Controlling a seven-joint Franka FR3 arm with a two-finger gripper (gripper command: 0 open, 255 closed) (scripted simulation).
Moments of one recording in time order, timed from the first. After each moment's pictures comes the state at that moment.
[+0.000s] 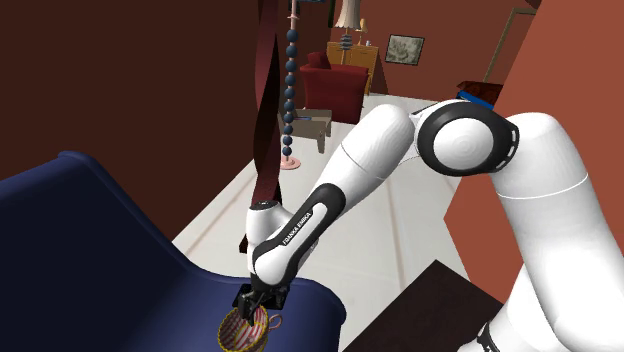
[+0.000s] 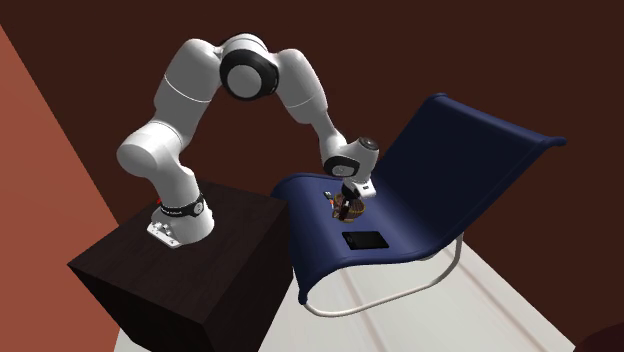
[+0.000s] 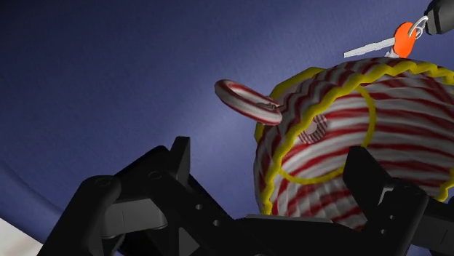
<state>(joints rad) 0.31 0.68 0.24 -2.02 0.05 2.56 0.43</state>
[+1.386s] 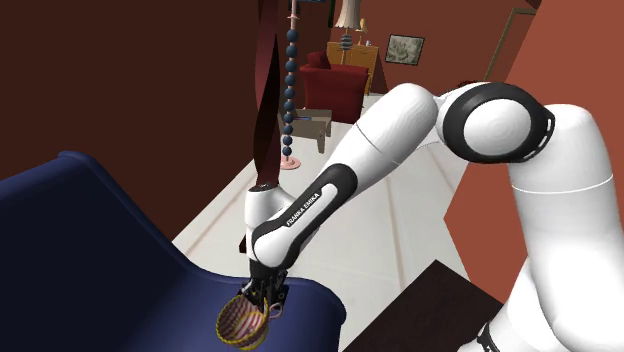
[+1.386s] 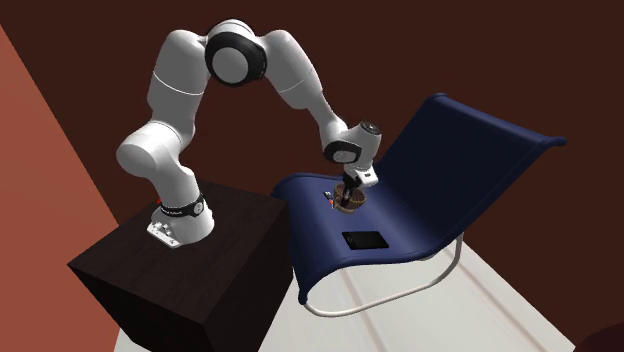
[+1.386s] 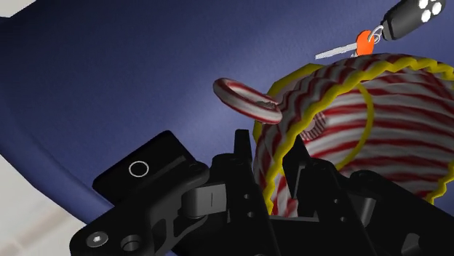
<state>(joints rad) 0.30 0.56 0.26 -2.05 0.07 2.48 0.43</state>
